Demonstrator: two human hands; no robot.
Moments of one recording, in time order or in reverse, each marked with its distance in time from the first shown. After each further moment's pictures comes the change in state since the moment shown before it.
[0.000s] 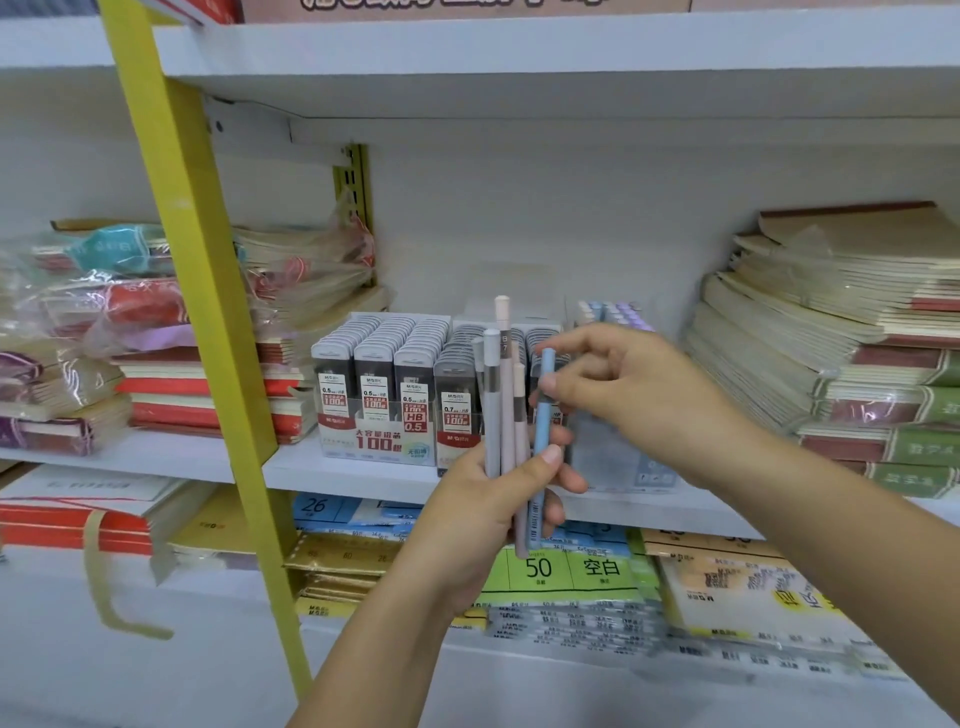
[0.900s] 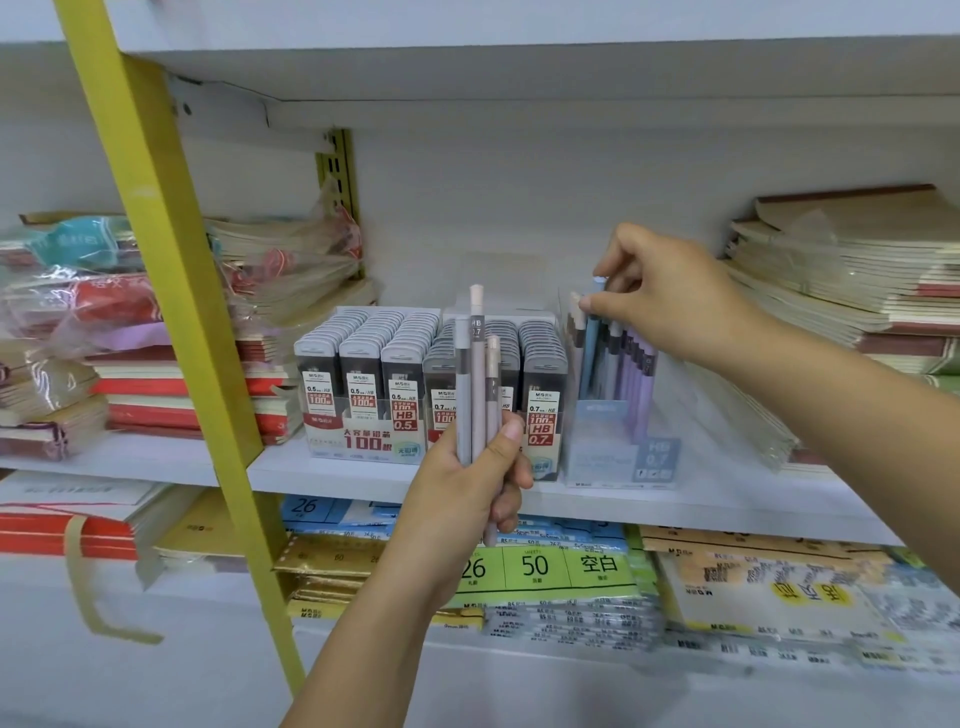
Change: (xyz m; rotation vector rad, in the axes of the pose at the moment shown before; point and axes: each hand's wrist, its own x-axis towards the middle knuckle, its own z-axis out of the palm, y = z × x) left_hand 0.009 -0.002 -0.008 0.016 0.142 0.028; right_hand 0.069 0.029 -0.051 -0.533 0.298 -0.187
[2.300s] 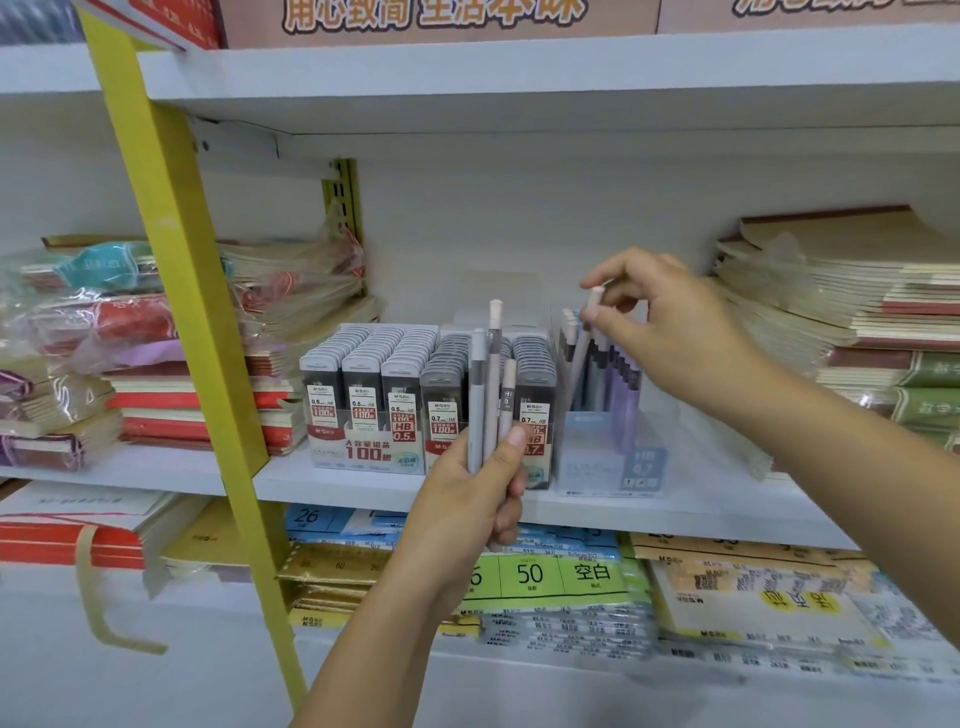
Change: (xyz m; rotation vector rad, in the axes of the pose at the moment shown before) left_hand -0.006 0.006 0.012 -0.019 0.006 -0.049; right_hand -0.032 -0.014 -0.014 0.161 0.052 -0.079
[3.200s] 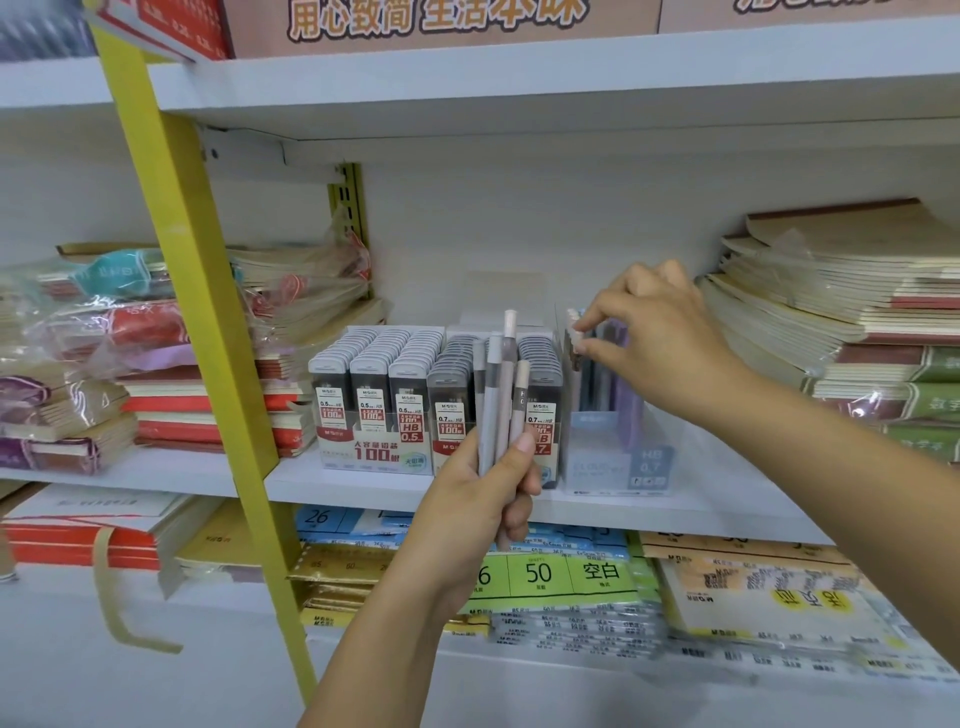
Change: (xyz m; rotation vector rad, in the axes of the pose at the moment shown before) left_hand -0.001 -0.001 -0.005 0.041 -0.061 0.028; right_hand 0.001 0.012 0.015 -0.362 -0.036 -0.014
